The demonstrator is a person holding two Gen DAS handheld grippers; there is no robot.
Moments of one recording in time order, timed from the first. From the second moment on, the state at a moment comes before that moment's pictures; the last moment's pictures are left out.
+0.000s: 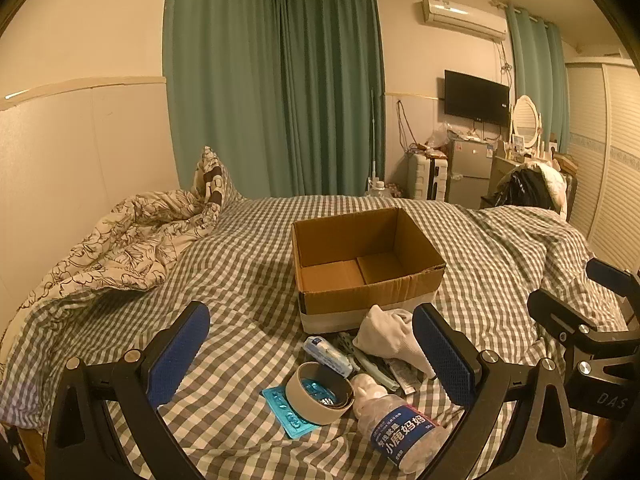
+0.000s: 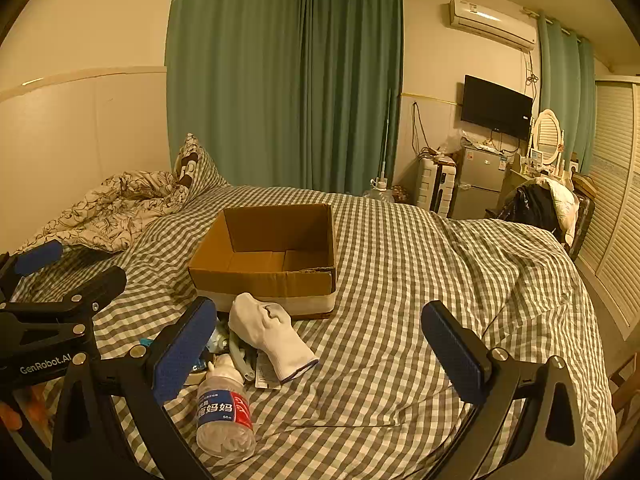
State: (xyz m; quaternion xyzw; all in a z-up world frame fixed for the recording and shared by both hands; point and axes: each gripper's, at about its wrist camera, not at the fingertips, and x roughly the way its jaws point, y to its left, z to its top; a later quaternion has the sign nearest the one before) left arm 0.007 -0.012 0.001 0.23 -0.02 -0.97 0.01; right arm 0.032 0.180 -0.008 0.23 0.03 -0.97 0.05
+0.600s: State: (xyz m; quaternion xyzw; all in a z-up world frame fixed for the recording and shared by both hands) left arm 0.007 -0.013 0.000 0.23 -0.03 -0.97 0.01; right arm 0.035 0.174 -0.009 0.24 0.04 -0.97 0.05
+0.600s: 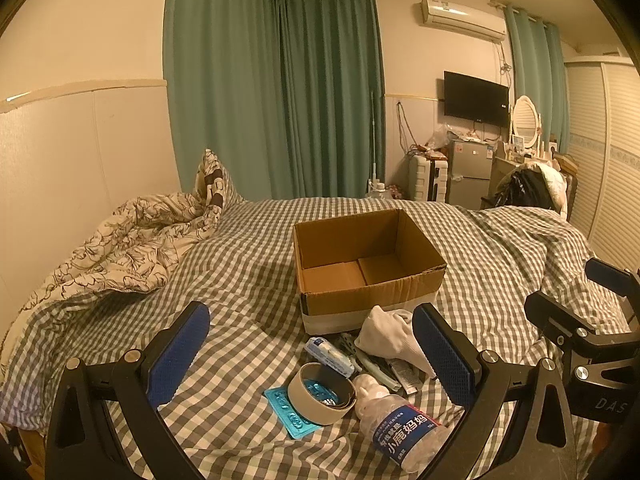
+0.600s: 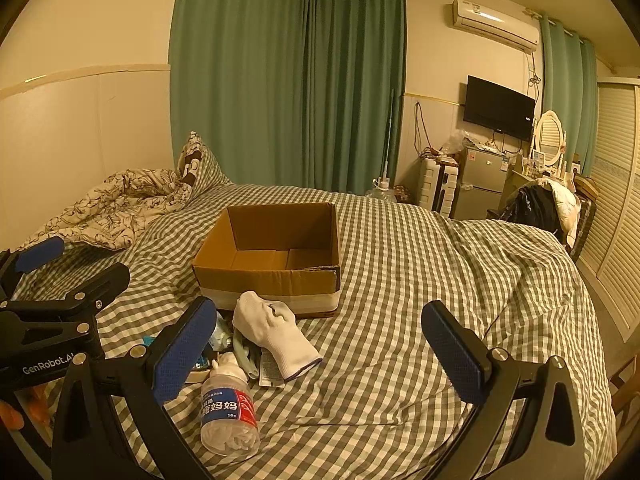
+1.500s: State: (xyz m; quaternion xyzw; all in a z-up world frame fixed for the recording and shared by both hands) left arm -0.010 -0.047 -0.071 0.33 -0.06 -0.94 0.02; right arm 0.026 0.135 -0.065 0.33 0.06 -0.94 0.11
